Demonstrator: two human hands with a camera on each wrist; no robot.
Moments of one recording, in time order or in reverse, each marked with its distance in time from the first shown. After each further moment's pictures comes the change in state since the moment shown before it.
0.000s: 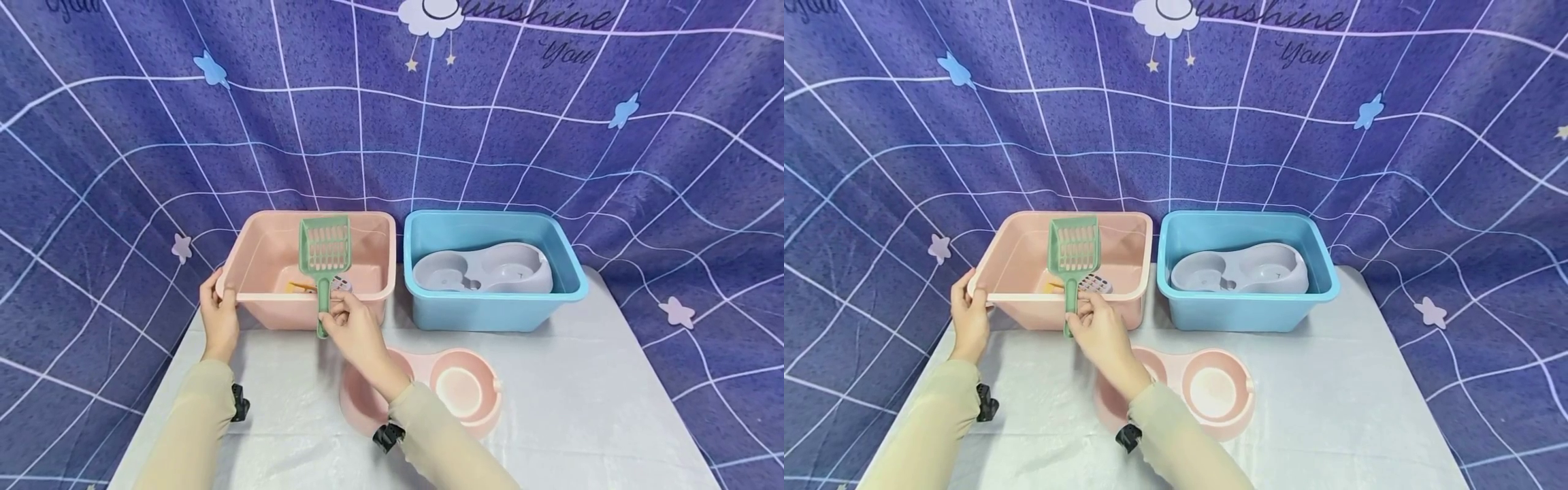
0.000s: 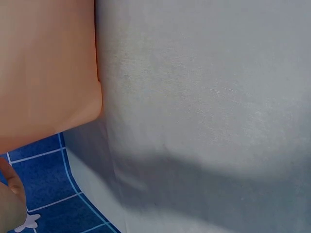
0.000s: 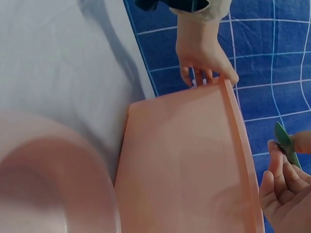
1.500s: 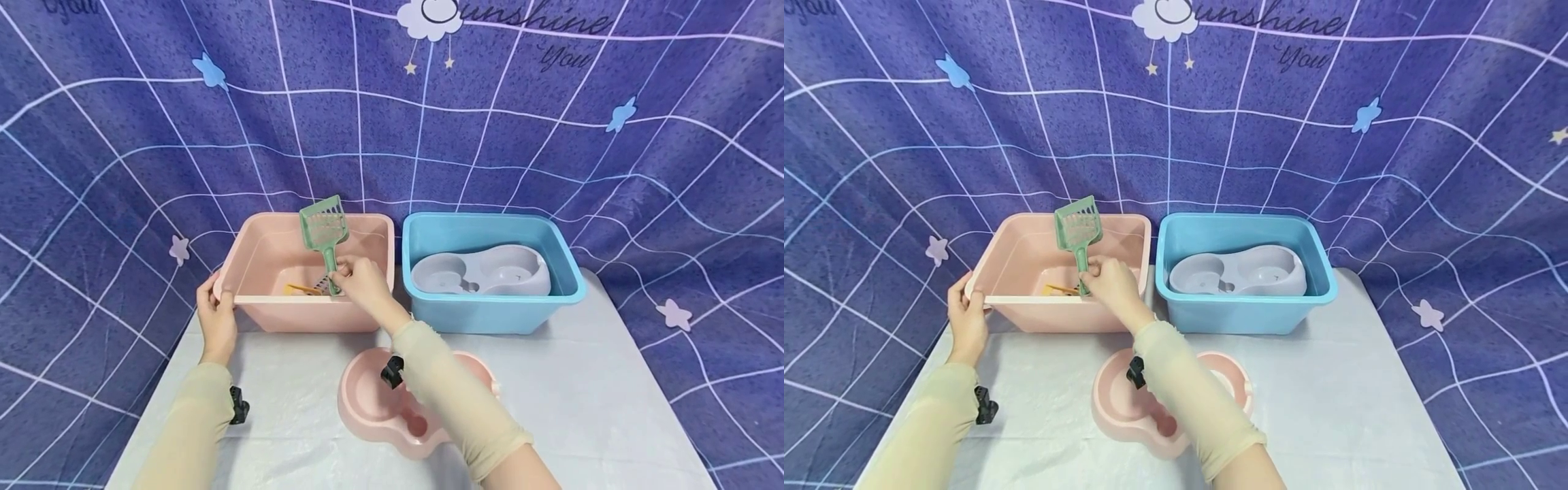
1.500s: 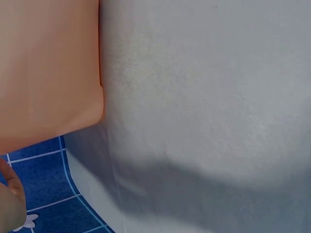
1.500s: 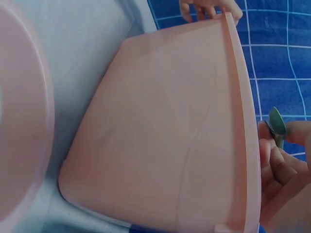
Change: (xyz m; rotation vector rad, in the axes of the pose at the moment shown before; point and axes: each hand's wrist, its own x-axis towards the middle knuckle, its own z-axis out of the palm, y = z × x) left_hand 0.008 -0.017 -0.004 -0.024 0.045 -0.022; right_hand 0.084 0.007 -0.022 -0.261 -0.138 0.024
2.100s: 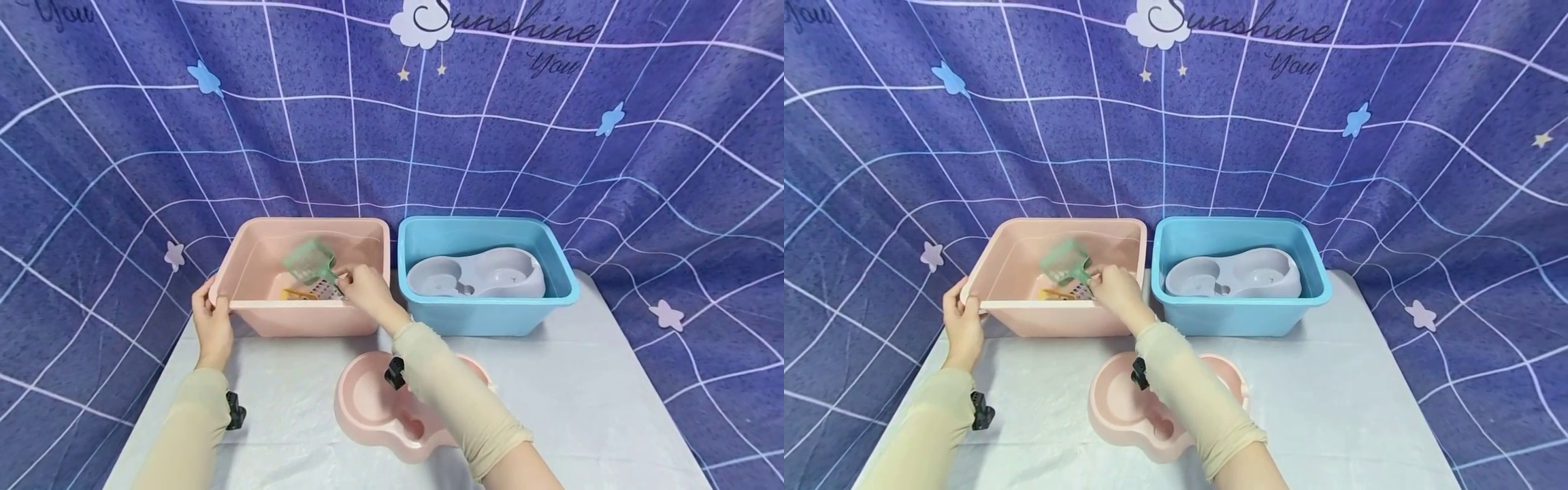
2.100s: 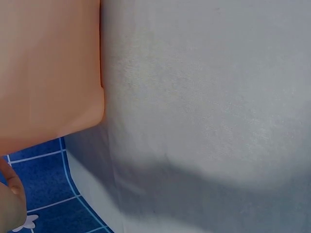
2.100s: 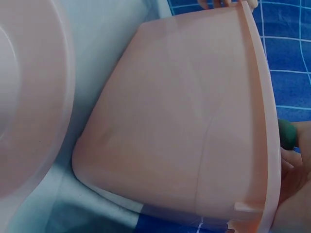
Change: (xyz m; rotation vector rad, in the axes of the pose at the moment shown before) left_hand 0.002 -0.006 -0.001 0.038 -0.010 0.002; right_hand 0.001 0.016 -0.003 -0.103 -0.076 -0.011
